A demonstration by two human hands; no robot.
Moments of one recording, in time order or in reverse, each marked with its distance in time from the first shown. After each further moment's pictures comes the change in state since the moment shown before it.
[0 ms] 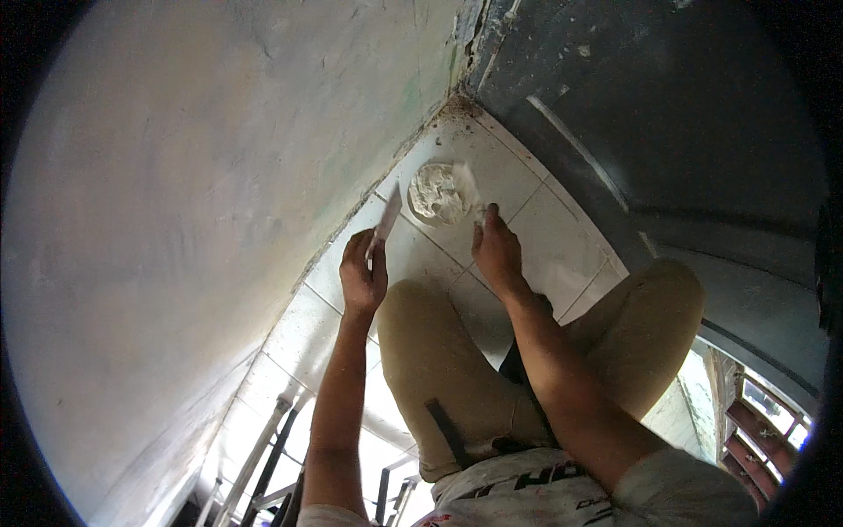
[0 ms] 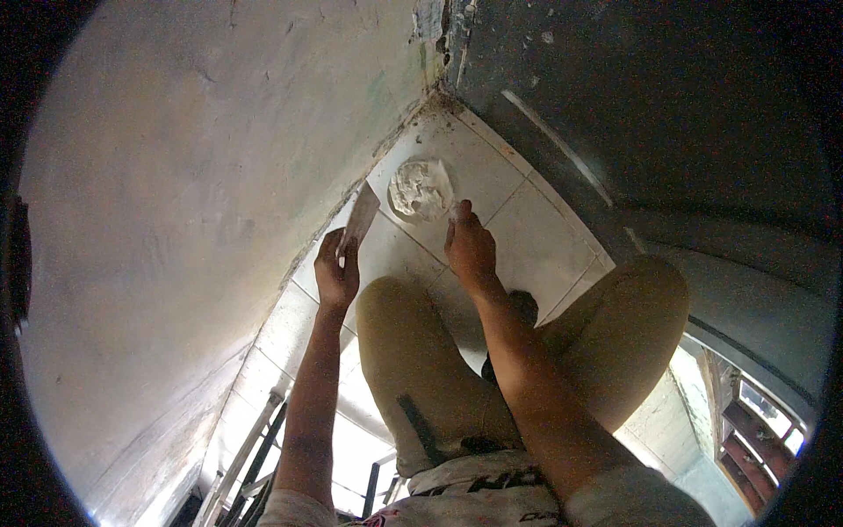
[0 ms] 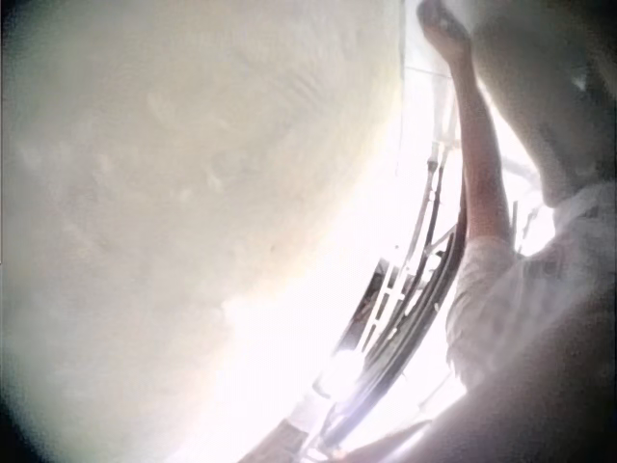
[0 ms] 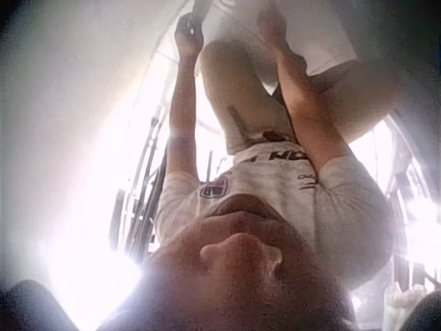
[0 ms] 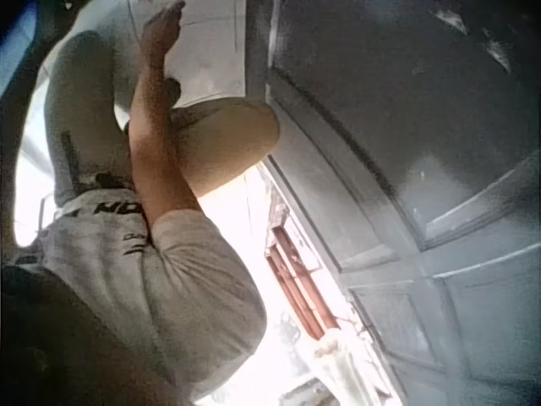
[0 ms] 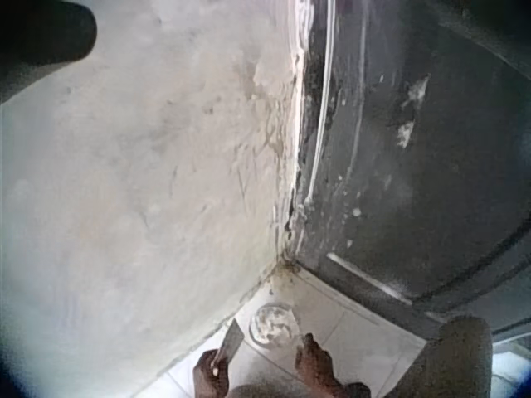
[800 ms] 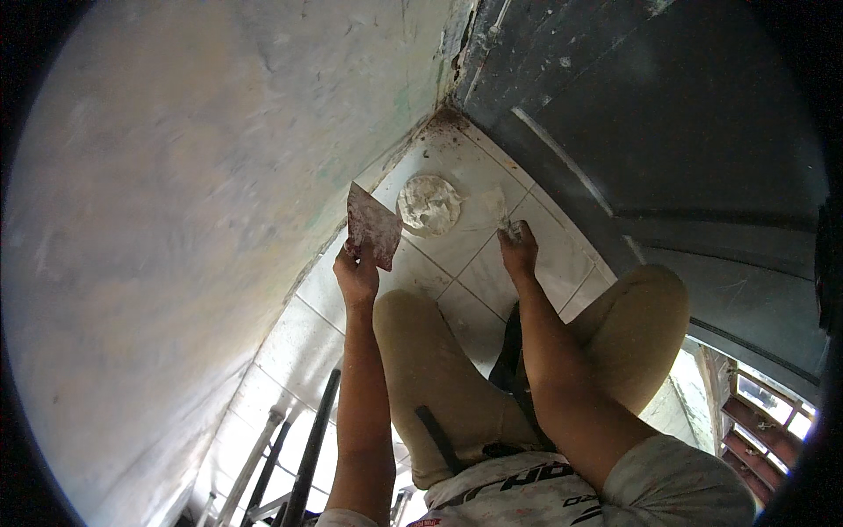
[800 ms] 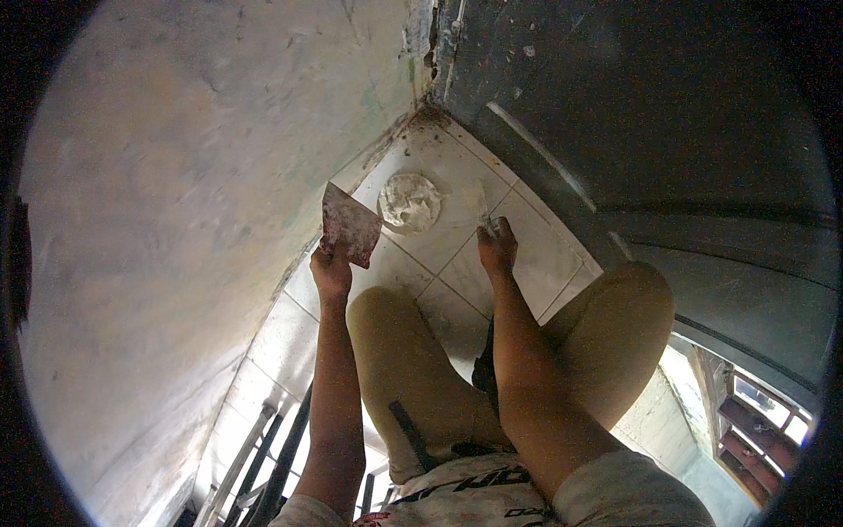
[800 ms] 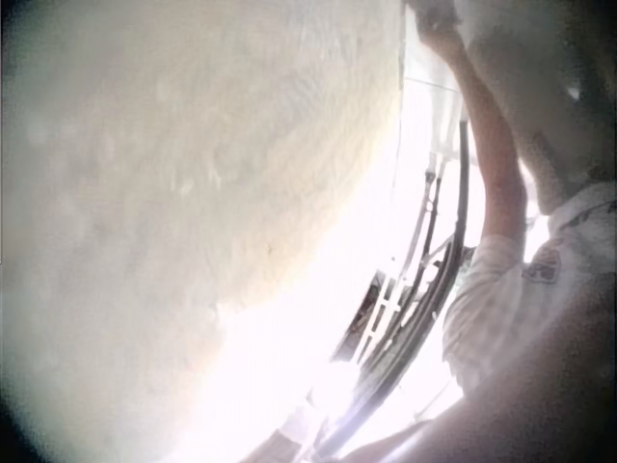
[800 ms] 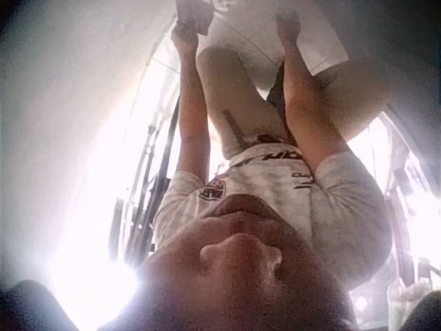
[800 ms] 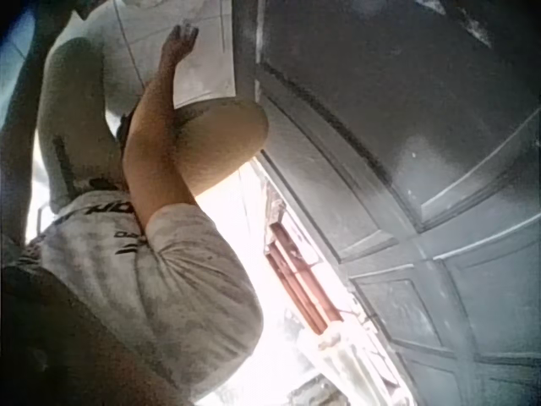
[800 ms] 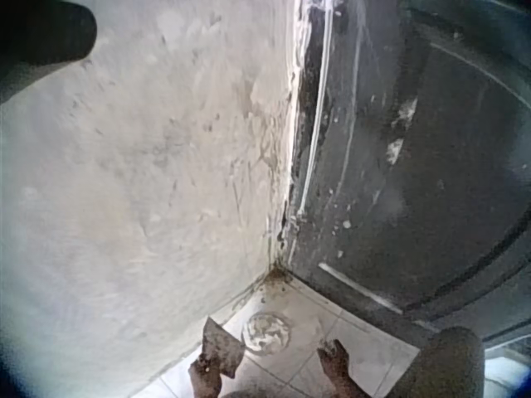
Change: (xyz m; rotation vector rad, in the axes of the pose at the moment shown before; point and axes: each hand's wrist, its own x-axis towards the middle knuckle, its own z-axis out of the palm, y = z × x) left_hand 0.009 -0.014 0.028 -0.255 0.126 -0.393; right_hand 0.002 0.109 0.024 0.430 0.079 0.436
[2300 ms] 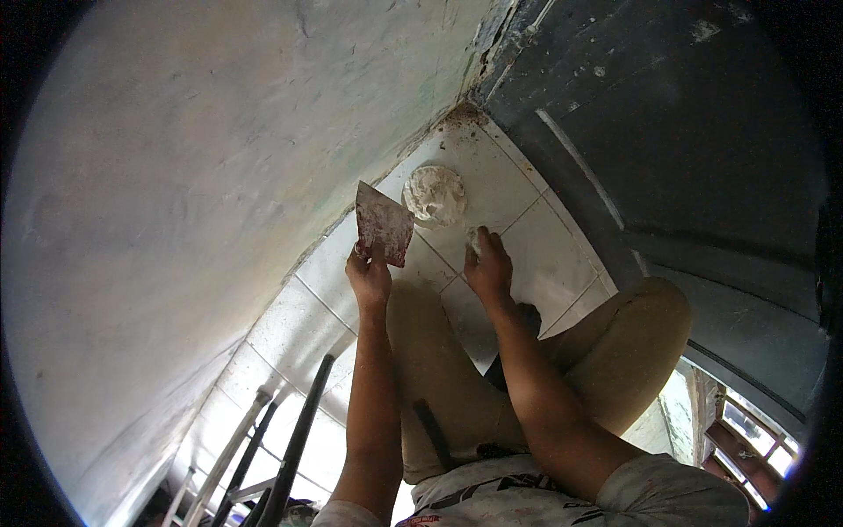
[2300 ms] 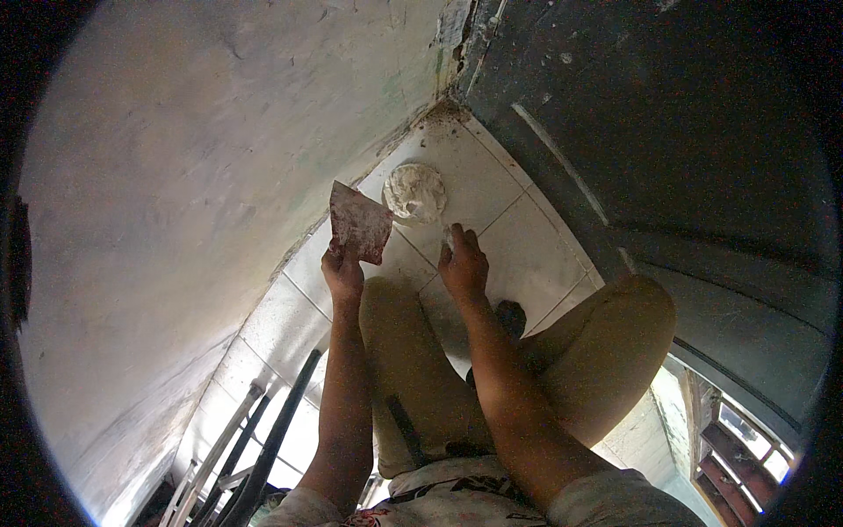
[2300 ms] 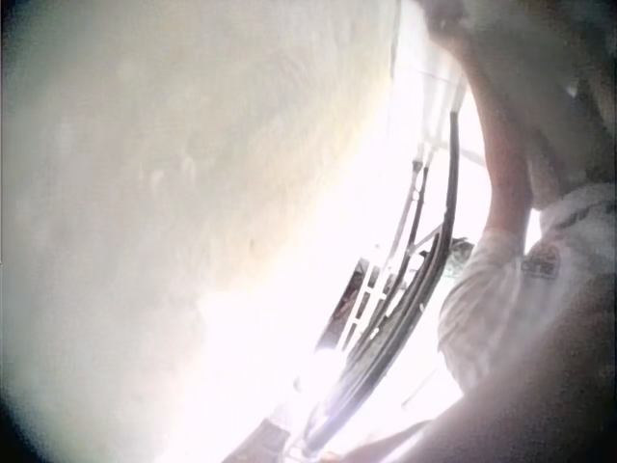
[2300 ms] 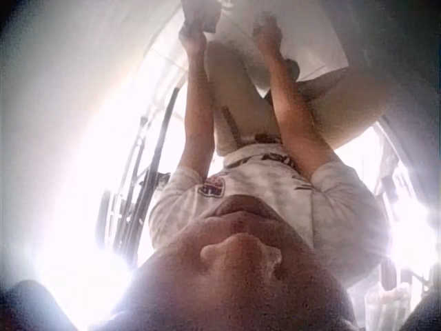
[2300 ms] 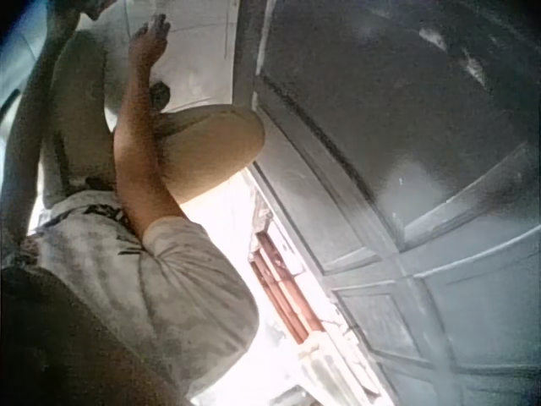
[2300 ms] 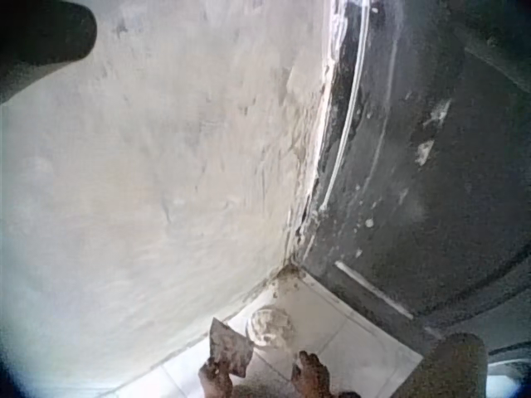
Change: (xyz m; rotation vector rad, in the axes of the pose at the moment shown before) left_hand -0.023 -0.035 0.013 -0.187 0.095 -0.030; right_hand -0.066 -0.070 0.032 -0.370 -0.055 -0.465
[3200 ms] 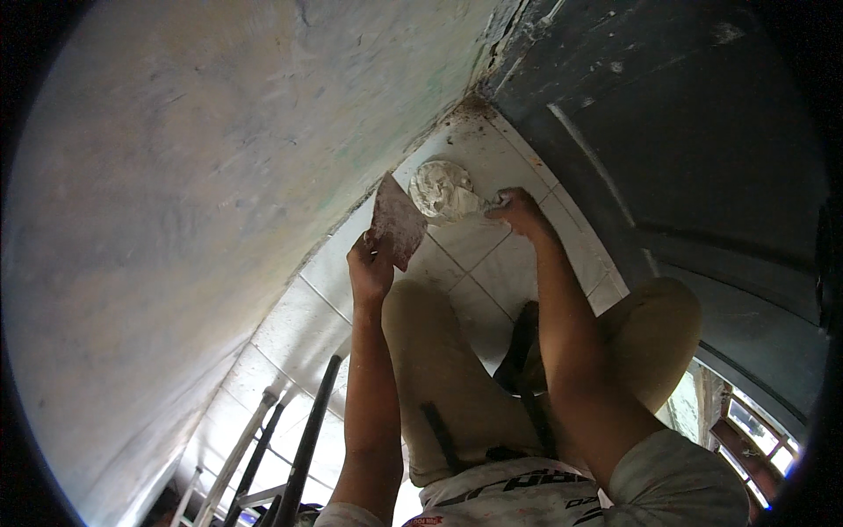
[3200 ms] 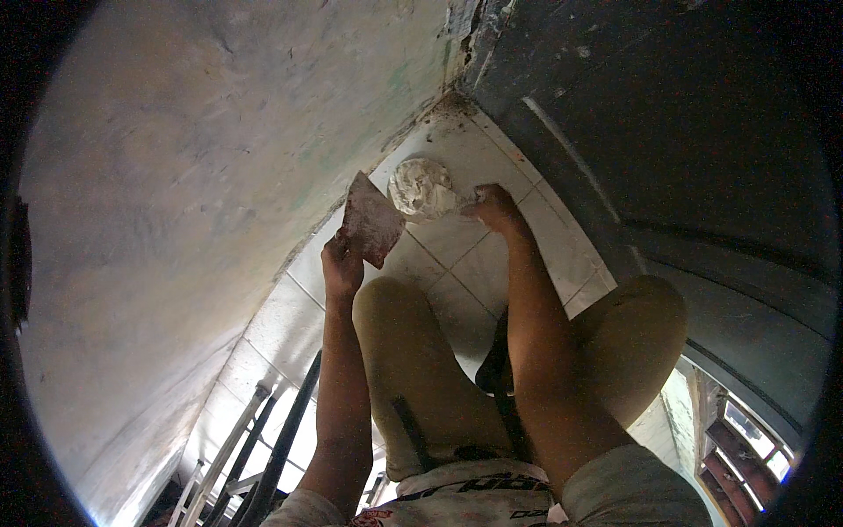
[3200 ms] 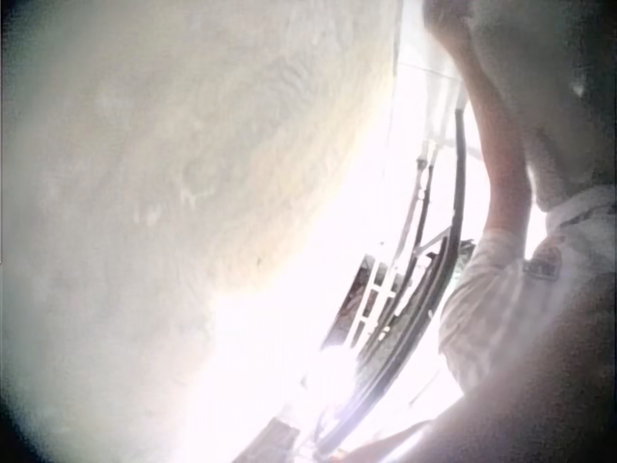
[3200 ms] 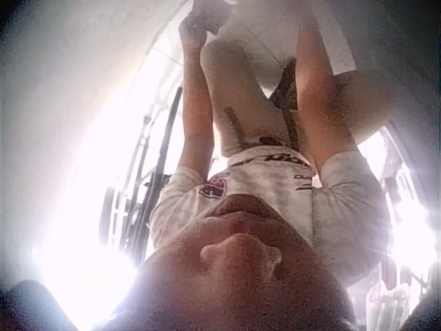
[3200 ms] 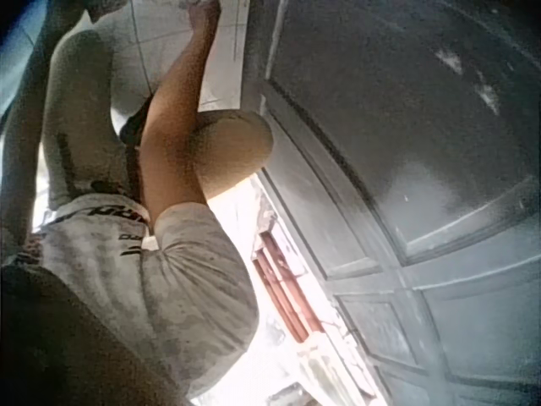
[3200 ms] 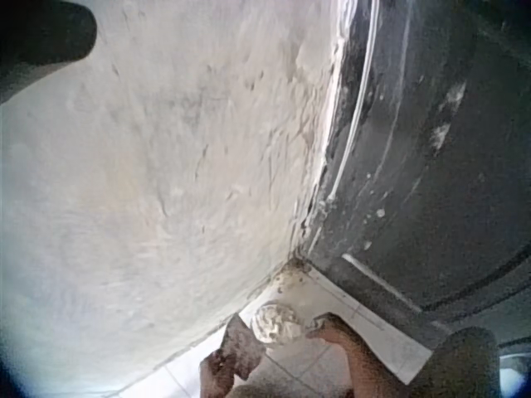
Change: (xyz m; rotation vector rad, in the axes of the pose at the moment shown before) left_hand 0.012 0.051 -0.007 -0.059 -0.192 -0.032; right_hand 0.130 0.050 -0.023 0.284 -0.622 0.482
